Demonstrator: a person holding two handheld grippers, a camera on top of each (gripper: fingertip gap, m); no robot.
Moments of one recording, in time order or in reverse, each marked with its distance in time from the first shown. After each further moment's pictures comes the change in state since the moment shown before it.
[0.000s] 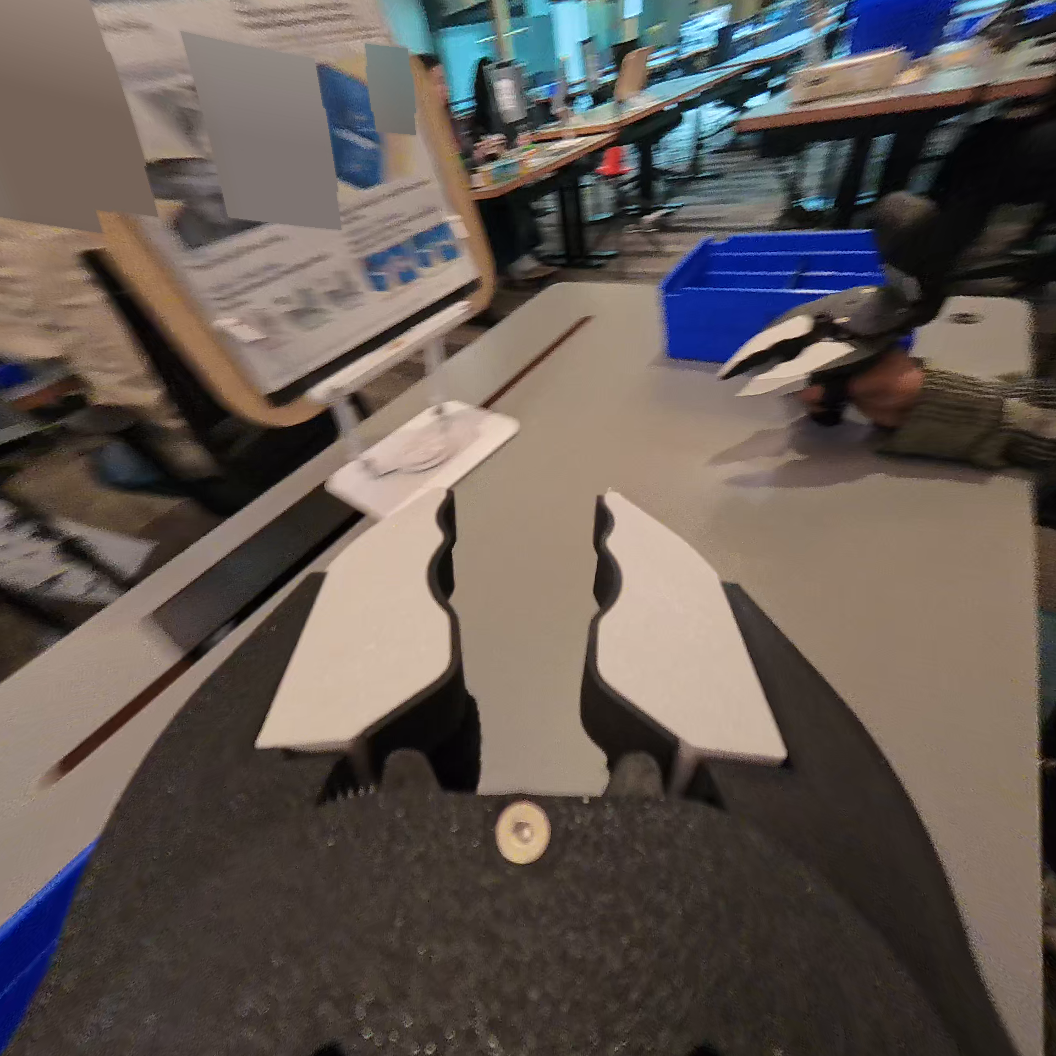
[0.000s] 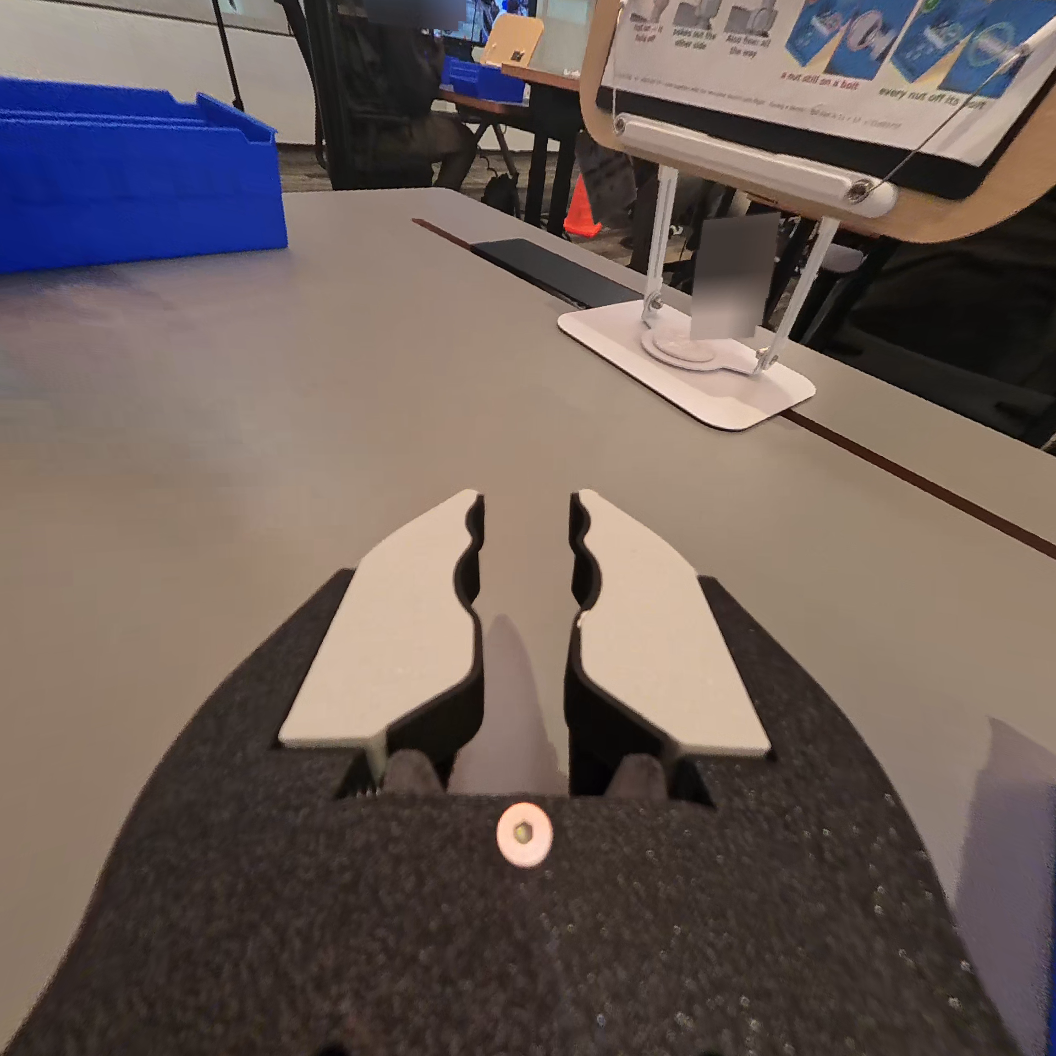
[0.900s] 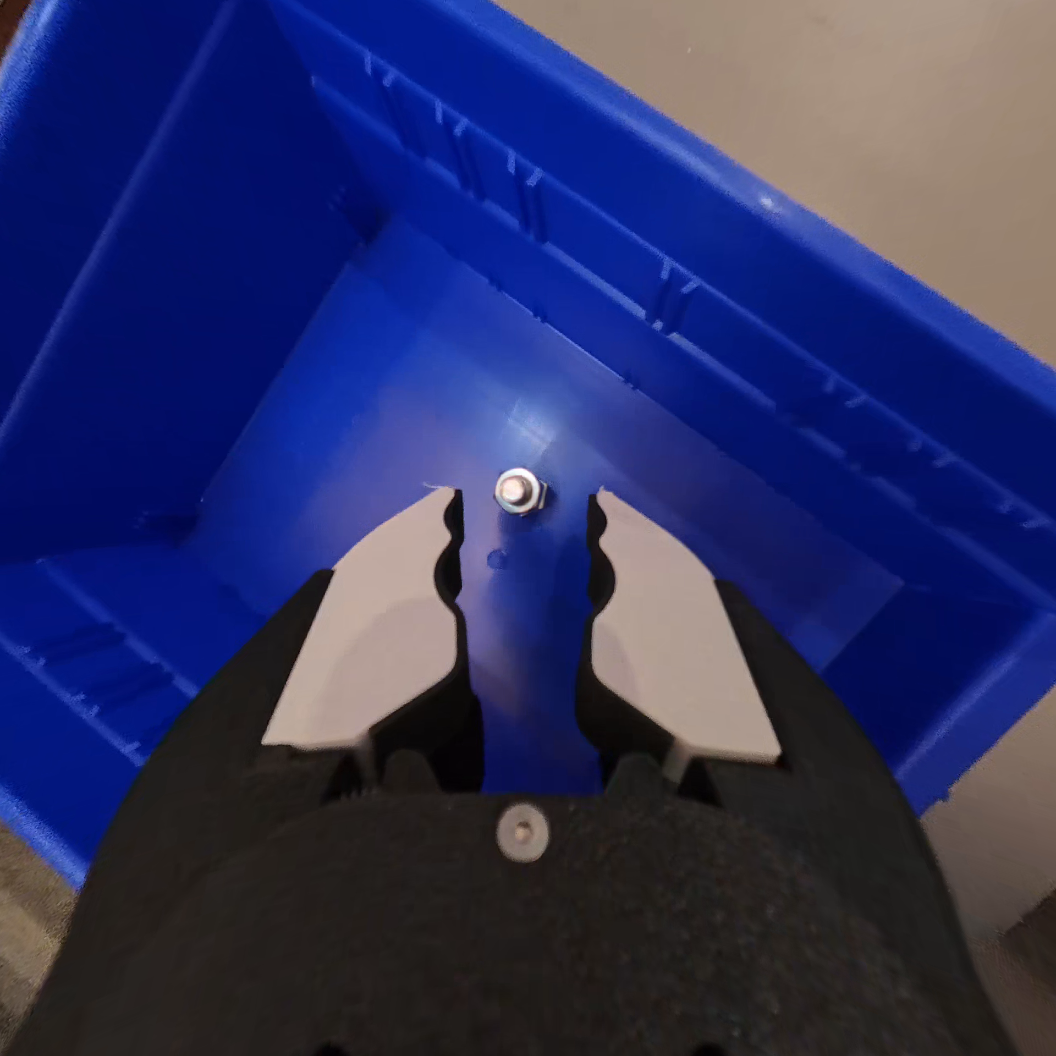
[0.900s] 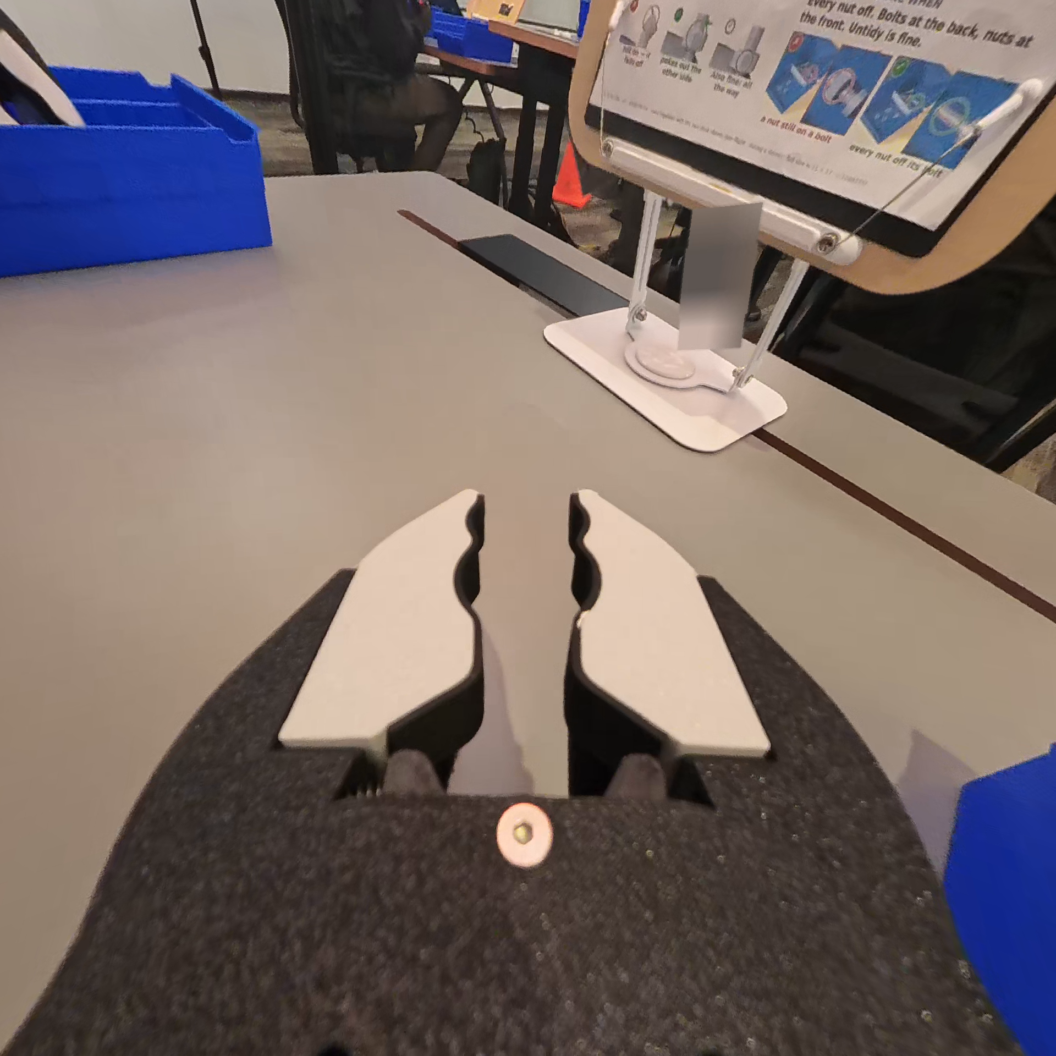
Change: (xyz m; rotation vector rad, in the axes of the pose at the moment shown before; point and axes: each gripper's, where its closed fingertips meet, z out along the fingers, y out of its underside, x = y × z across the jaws) left arm -0.128 0.249 -0.156 -0.851 -0.025 -0.054; right arm 0.004 -0.033 -0.002 -0.058 0.024 -0.025
